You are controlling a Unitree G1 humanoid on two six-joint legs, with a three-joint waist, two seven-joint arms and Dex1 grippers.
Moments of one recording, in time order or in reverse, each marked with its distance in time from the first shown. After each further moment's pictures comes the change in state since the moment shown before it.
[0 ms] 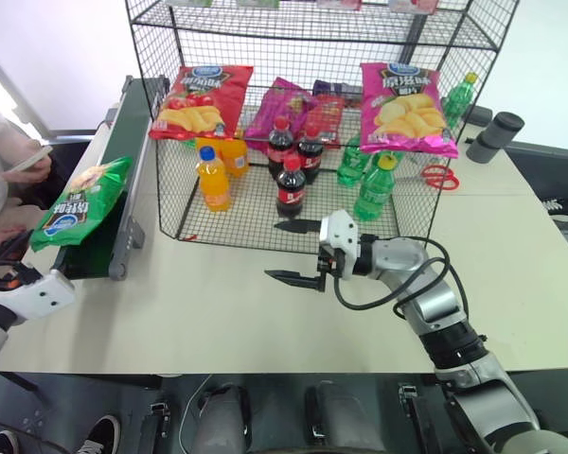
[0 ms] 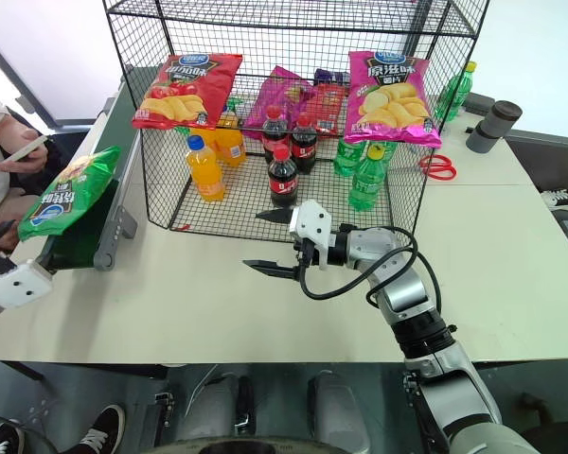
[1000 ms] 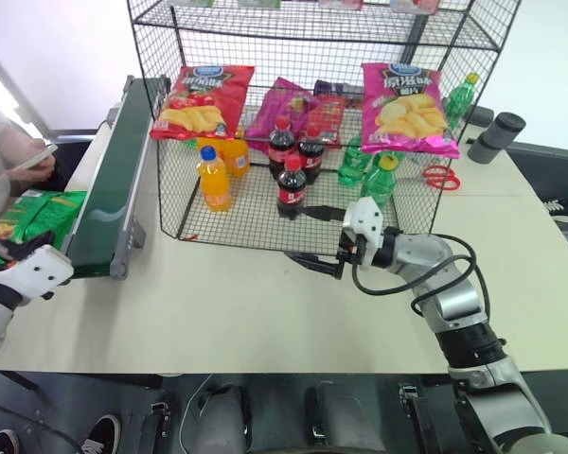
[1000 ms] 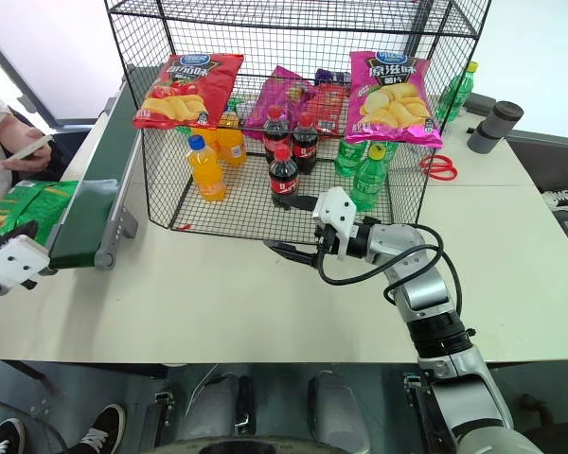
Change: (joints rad) left arm -0.137 0.004 -0.065 0.087 -0.160 0.040 -0.054; right arm 0.022 -0.039 -0.098 -0.020 0.013 0.026 -0.042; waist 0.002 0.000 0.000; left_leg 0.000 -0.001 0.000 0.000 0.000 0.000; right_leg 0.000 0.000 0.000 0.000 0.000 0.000
